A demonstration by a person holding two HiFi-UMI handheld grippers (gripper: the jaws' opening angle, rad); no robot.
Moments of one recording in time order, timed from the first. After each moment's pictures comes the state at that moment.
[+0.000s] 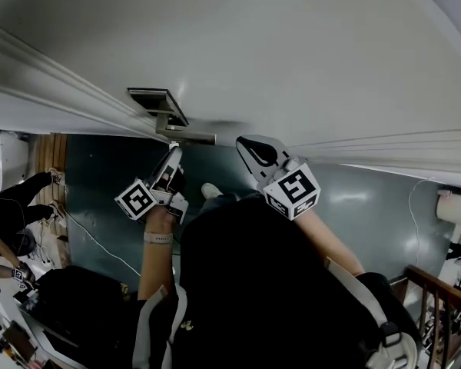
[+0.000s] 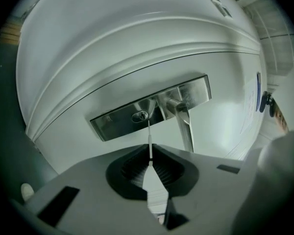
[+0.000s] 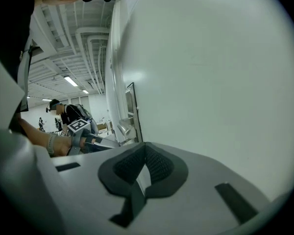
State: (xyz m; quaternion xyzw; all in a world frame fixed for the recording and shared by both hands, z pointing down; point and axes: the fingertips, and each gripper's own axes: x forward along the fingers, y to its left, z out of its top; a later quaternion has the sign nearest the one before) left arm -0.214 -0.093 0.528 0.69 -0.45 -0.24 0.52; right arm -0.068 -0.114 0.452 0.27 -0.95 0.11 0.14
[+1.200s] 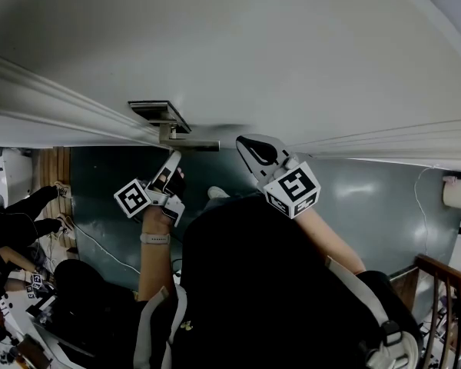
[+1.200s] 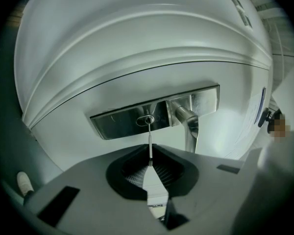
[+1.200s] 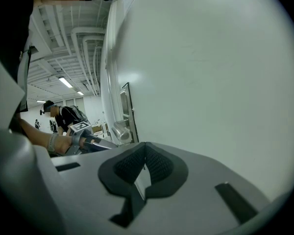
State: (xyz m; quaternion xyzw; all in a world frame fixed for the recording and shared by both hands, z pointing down) left arm -0.226 -0.108 0.533 0.69 -0.39 -0.24 0.56; right arm -0.076 -0.126 0.455 0.30 -0.94 0.12 0.13
